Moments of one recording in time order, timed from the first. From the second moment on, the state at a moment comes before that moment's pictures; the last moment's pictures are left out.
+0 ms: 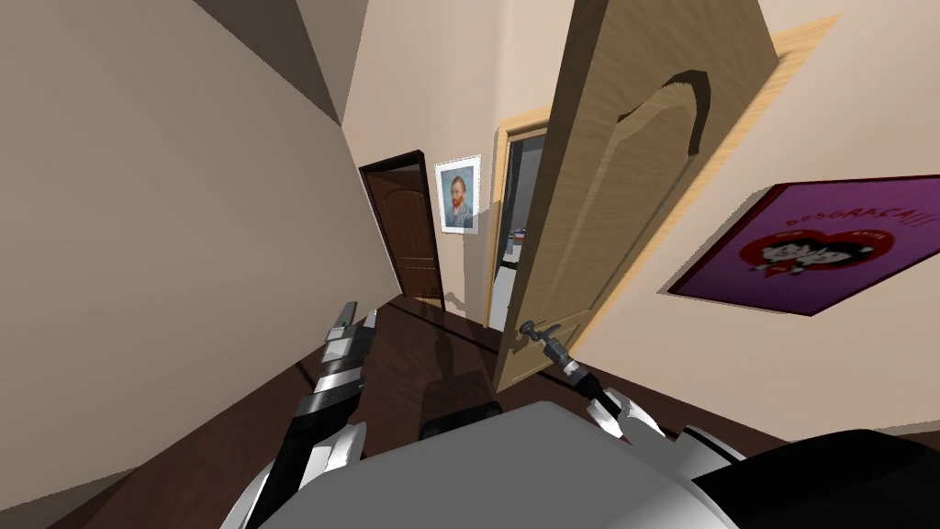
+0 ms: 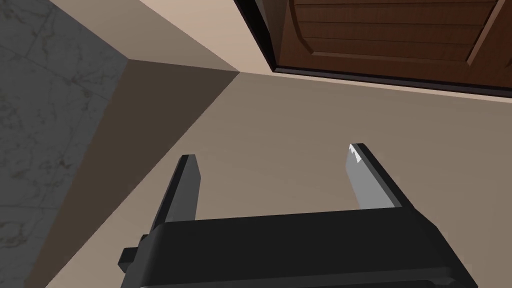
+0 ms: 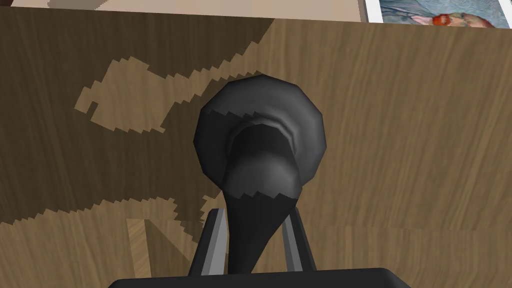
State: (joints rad) arm 0.06 -0.62 0.20 -0.56 -0.07 -1.16 -0.47
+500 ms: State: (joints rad) arm 0.06 -0.63 0.21 -0.53 -0.07 -1.21 -0.48
